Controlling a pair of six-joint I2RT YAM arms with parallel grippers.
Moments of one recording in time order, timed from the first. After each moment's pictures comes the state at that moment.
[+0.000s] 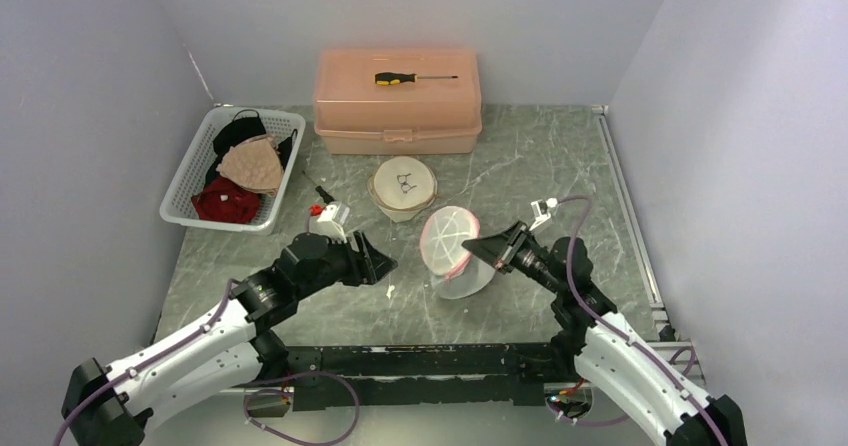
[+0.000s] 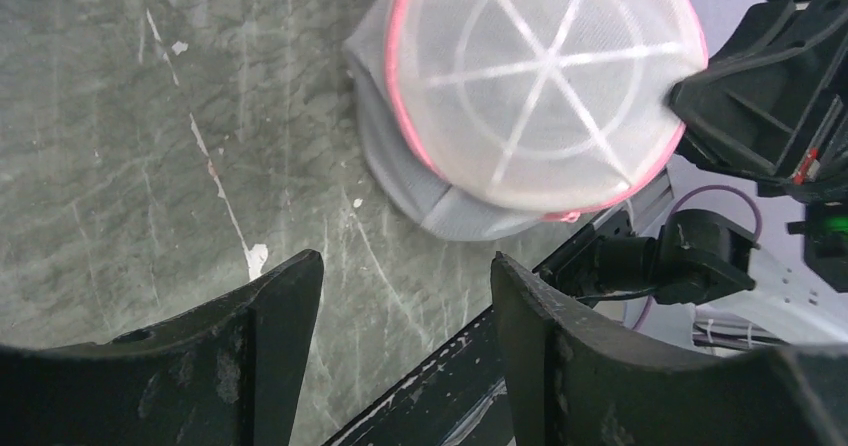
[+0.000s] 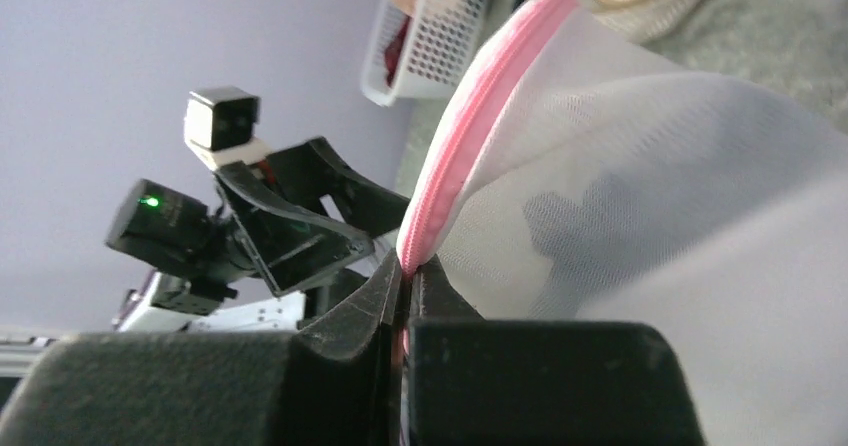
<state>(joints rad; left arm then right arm) -0.80 0.74 0.46 -0.12 0.03 -0.80 0.50 0.60 0.25 0.23 -0.36 1.09</state>
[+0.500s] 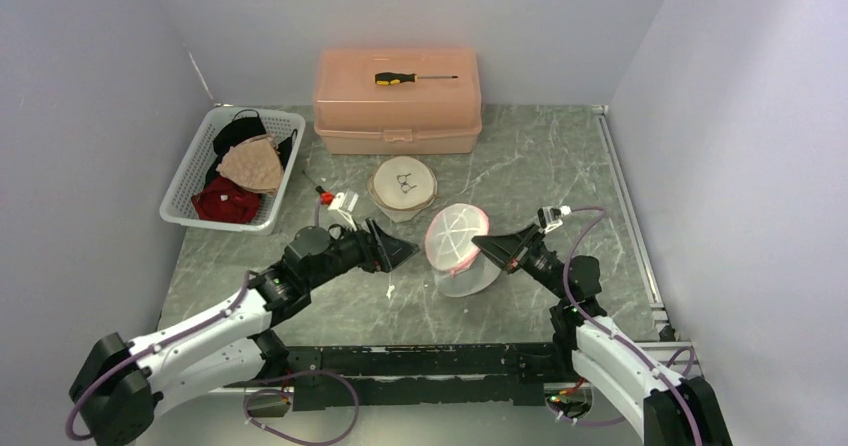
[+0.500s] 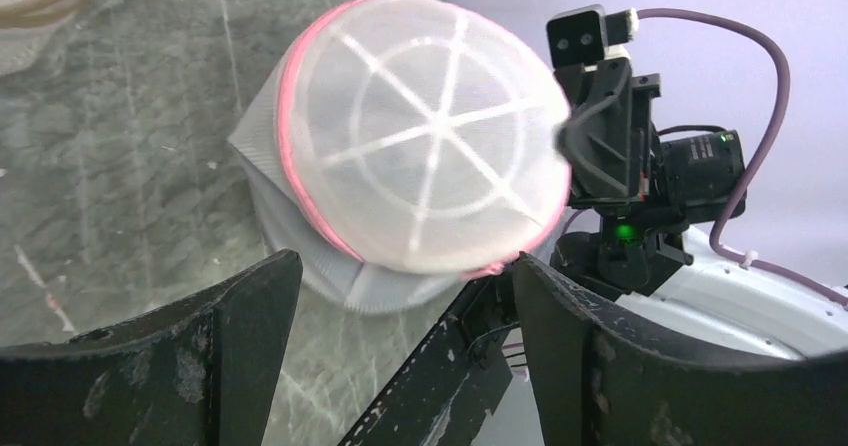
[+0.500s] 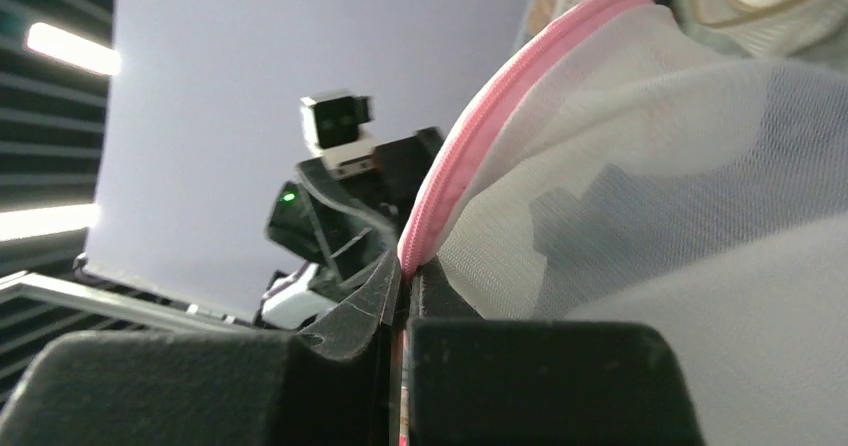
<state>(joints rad) -0.80 0.84 0.44 0.25 0.13 -0.85 0.32 0.71 0.03 0.86 -0.57 1.46</state>
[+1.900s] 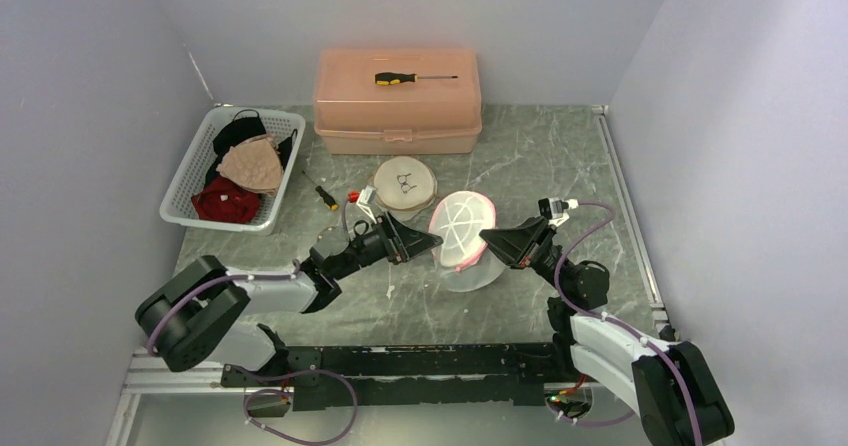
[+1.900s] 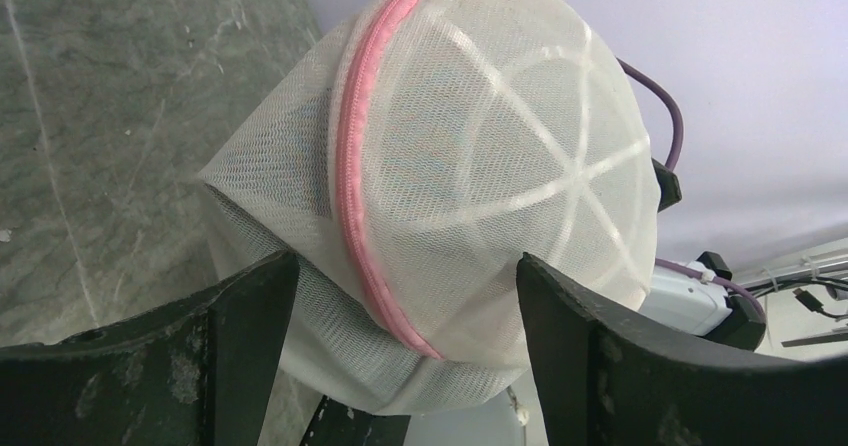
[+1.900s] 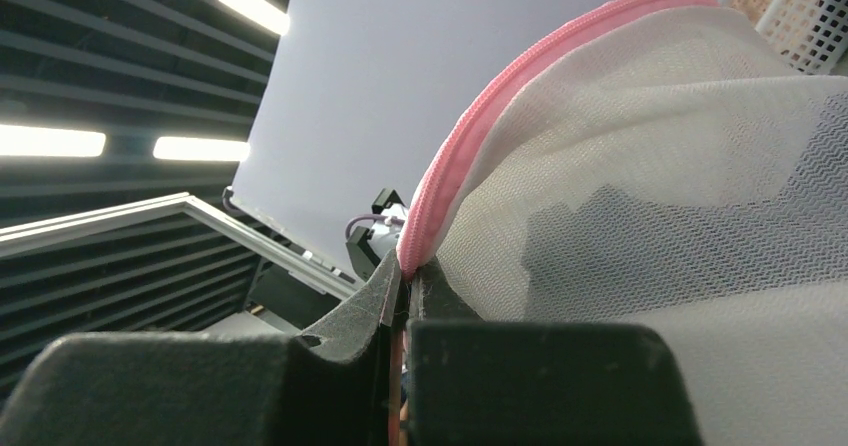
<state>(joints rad) -0.80 1.36 0.37 1.06 0.28 -1.12 0.32 0.90 0.03 1.44 -0.61 1.71</state>
